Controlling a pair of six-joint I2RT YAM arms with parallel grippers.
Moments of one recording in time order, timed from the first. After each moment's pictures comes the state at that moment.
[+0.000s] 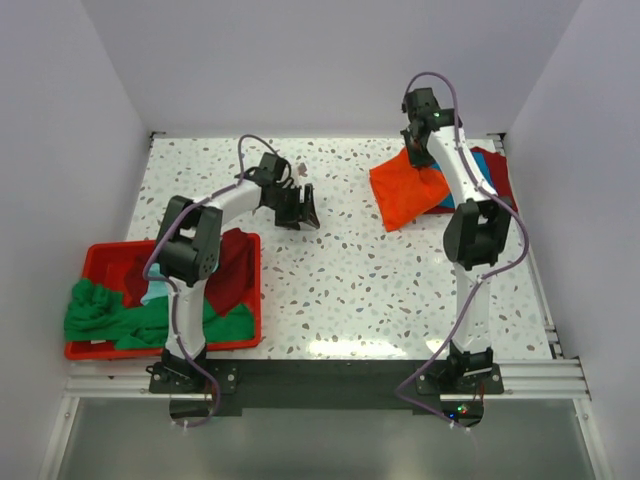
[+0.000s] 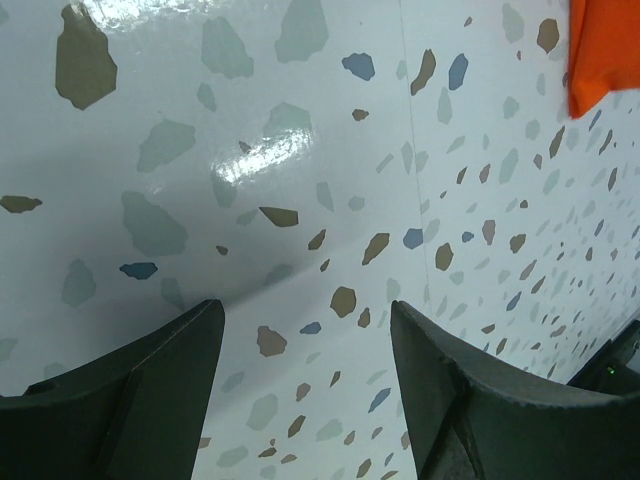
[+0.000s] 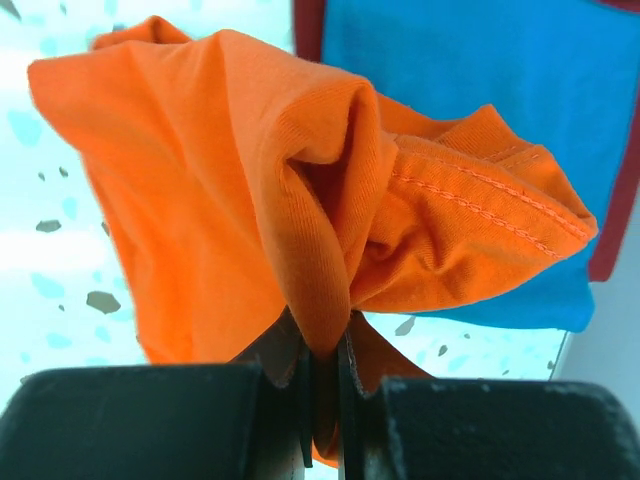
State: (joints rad) left arm -0.36 2.11 1.50 -0.43 0.47 -0.36; right arm 0.19 2.26 2.26 -1.06 0.31 -0.03
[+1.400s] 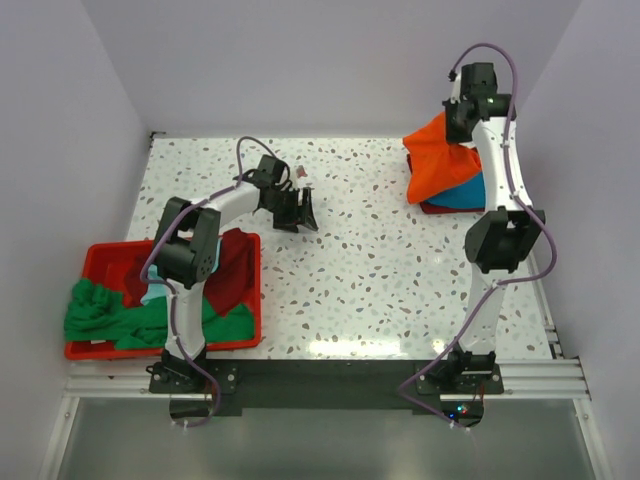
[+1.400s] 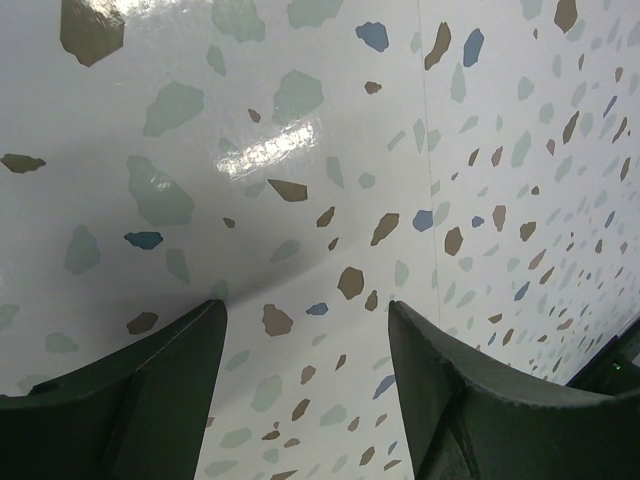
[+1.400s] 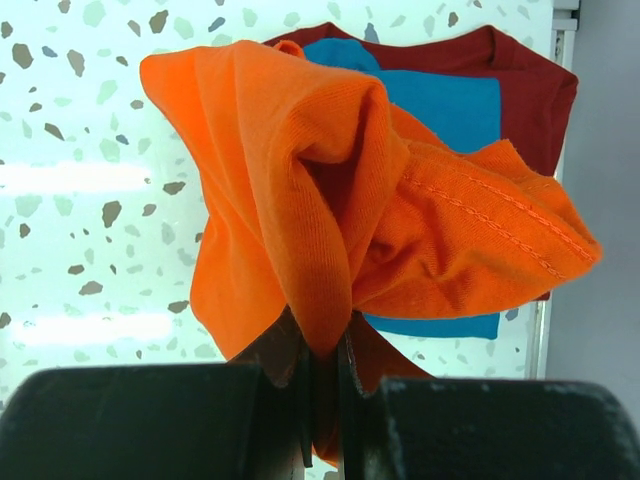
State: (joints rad) left arm -0.36 2.08 1.45 -0.44 0.46 -0.35; right arm 0.02 2.17 2.40 -1.06 0.13 -0.05
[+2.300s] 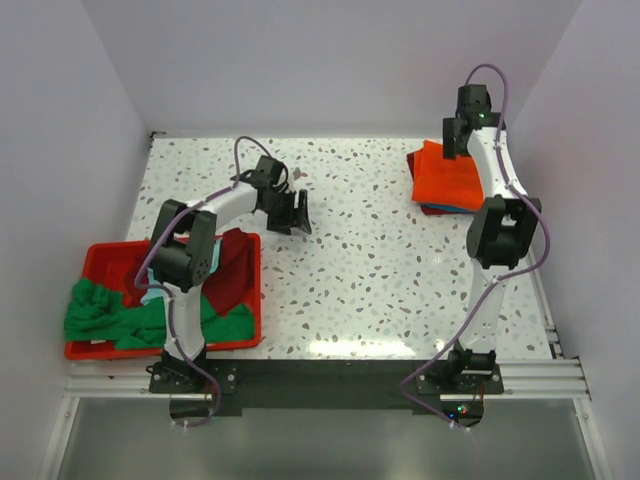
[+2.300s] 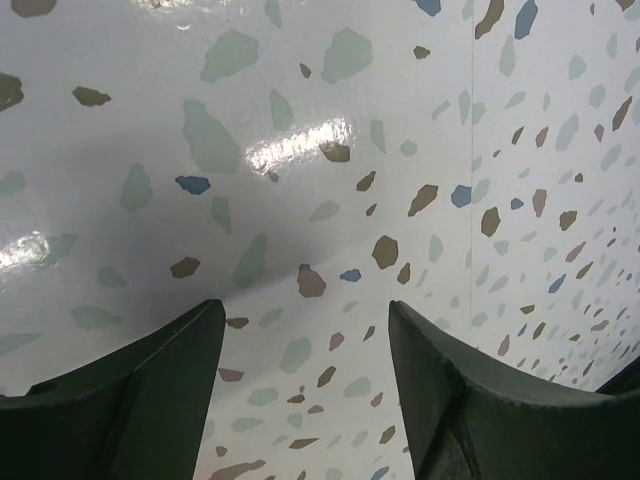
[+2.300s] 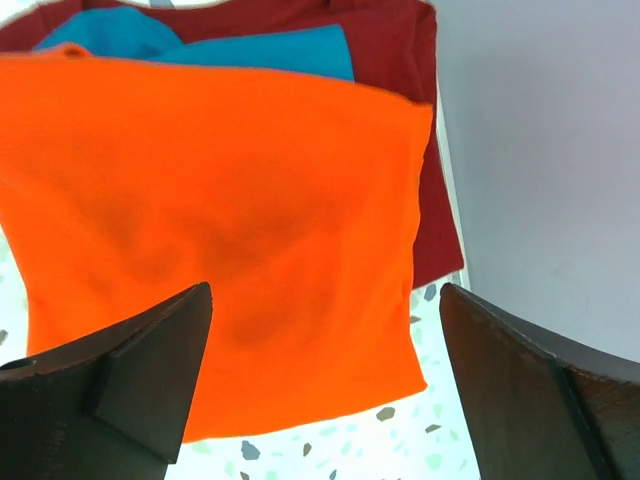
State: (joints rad) left arm -0.36 2.04 1.44 -0.50 0.38 -0.33; right arm -0.03 2.23 2.22 -0.86 0.45 -0.04
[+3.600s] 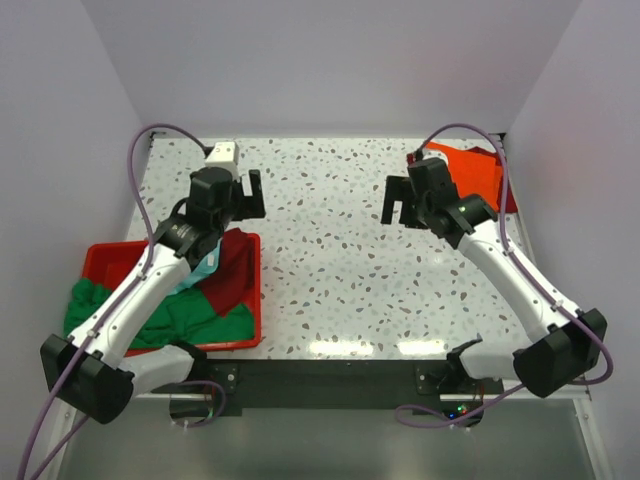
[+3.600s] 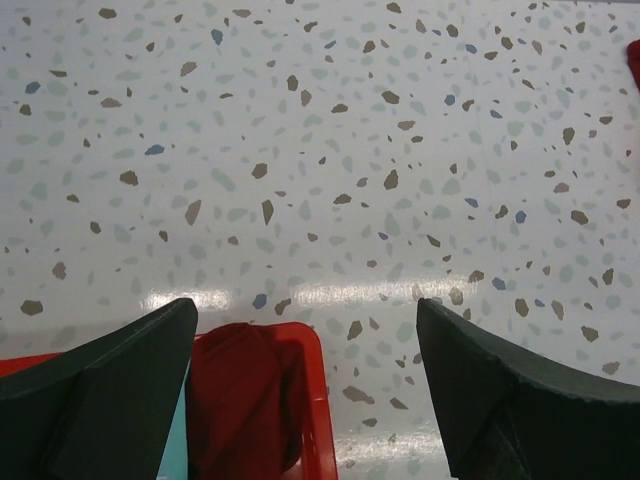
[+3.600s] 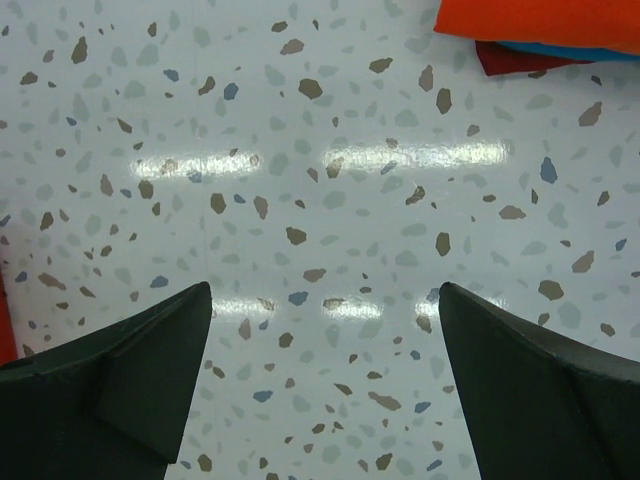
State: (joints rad) left arm -0.43 1.17 1.09 -0.41 -0.30 -0.28; right arm 0.45 1.32 1.29 -0.78 0.27 0.46
